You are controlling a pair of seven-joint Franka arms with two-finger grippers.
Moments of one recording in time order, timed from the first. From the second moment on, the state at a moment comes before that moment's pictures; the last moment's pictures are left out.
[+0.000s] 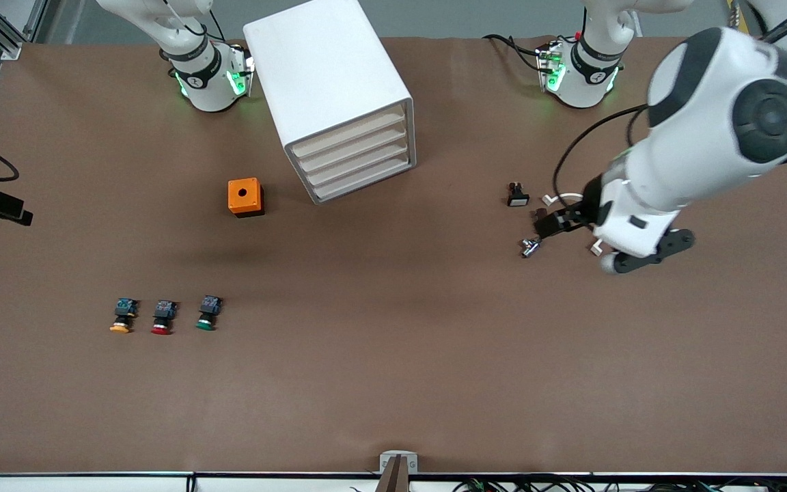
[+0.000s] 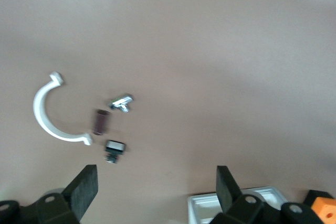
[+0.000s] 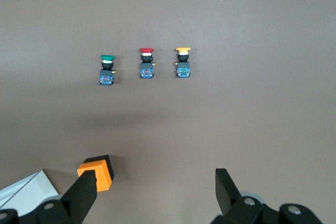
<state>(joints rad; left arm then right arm) -0.13 0.30 -0.21 -1.35 -0.12 1.57 -0.65 -0.05 0.17 -0.10 -1.38 0.02 1.48 -0.08</state>
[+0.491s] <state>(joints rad) -0.01 0.29 -0.18 -1.37 -0.06 1.55 -0.39 -0.05 0.01 -0.10 -1.50 0.02 1.45 -0.08</state>
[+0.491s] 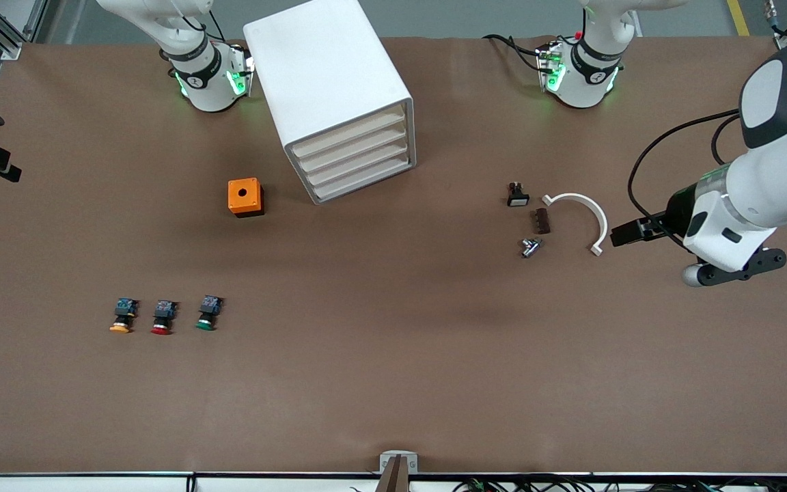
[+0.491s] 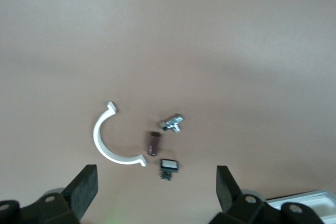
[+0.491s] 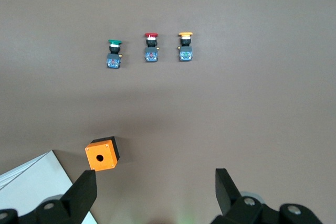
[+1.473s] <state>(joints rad) -0.03 0.19 0.00 -1.56 -0.06 1.70 -0.14 -0.03 -0.04 -0.09 -1.57 0.02 1.52 -0.09</state>
